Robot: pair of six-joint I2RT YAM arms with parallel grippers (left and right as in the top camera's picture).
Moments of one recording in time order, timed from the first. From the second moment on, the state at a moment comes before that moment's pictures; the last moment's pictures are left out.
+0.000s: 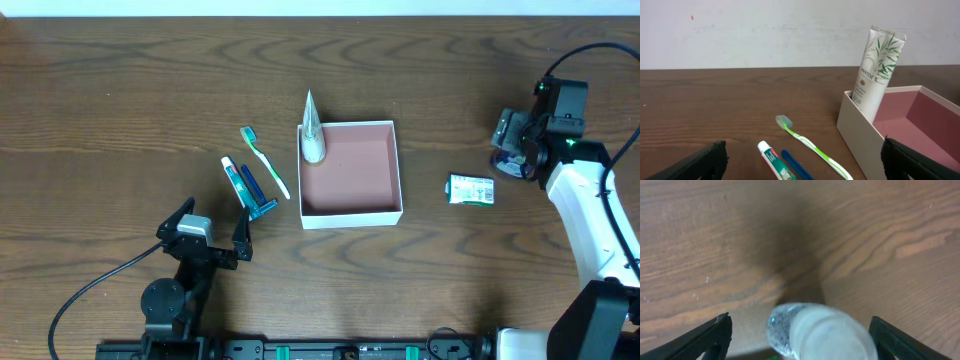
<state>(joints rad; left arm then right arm) -0.05 0.01 0.02 -0.10 0.18 -0.08 -0.12 1.53 1.09 -0.47 0.21 0.14</state>
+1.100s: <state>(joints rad) -0.05 0.01 0.02 -0.10 0.18 -0.08 -0.12 1.55 1.08 -0.45 0.17 0.12</state>
